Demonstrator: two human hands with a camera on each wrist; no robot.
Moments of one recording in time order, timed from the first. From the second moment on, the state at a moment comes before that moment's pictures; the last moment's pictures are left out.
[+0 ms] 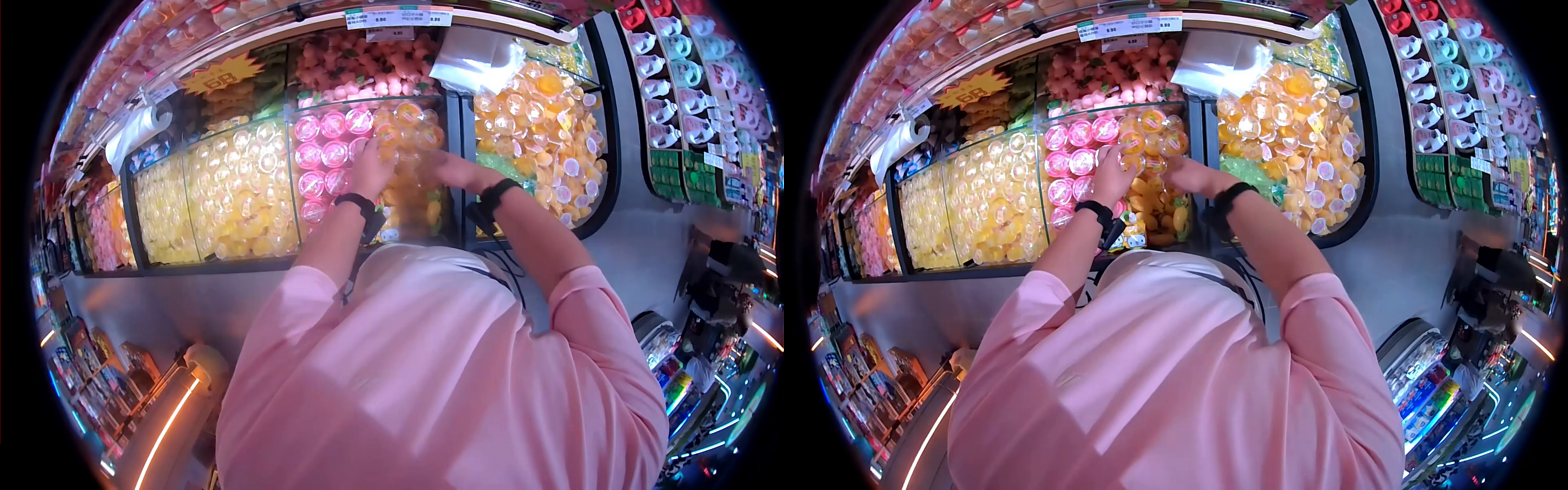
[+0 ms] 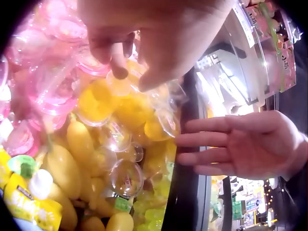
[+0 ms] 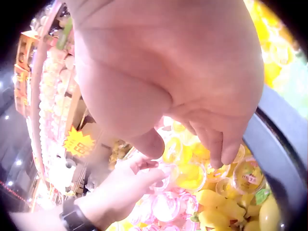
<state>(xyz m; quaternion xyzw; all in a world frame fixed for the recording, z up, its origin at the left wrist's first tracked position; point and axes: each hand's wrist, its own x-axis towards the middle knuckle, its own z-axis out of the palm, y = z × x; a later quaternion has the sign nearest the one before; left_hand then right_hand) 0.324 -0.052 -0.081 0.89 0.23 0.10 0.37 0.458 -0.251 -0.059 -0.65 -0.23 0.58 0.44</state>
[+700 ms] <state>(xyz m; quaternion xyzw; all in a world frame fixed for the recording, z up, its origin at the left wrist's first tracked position) 0.326 -0.092 -0.119 0.72 0.23 -0.10 0.65 0.426 -0.214 -0.096 -0.66 0.09 0.44 0.61</state>
